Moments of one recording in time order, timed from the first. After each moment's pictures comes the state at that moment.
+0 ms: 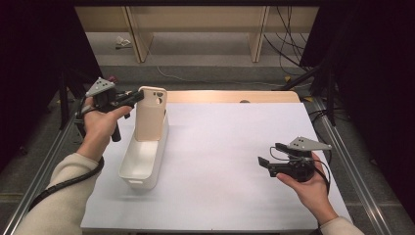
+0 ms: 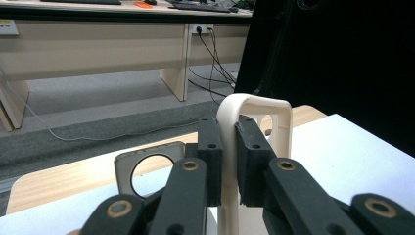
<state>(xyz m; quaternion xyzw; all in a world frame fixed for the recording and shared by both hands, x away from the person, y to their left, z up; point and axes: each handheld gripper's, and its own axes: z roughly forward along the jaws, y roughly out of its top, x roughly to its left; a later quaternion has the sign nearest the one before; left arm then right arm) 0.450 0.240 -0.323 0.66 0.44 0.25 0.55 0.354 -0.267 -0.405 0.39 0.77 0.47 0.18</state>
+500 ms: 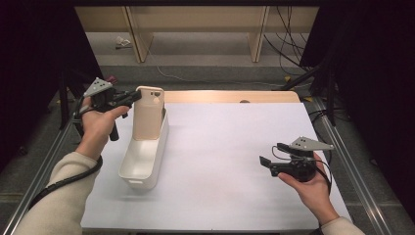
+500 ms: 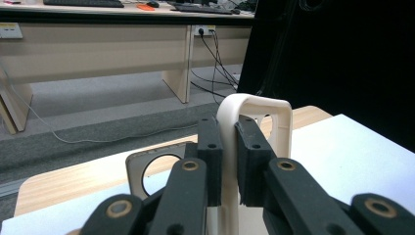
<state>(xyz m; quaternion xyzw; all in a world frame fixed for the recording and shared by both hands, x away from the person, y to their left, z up) 0.456 0.248 -0.327 0.66 0.44 0.26 0.56 0.354 -0.271 -0.405 0.40 0.77 0.47 0.18</state>
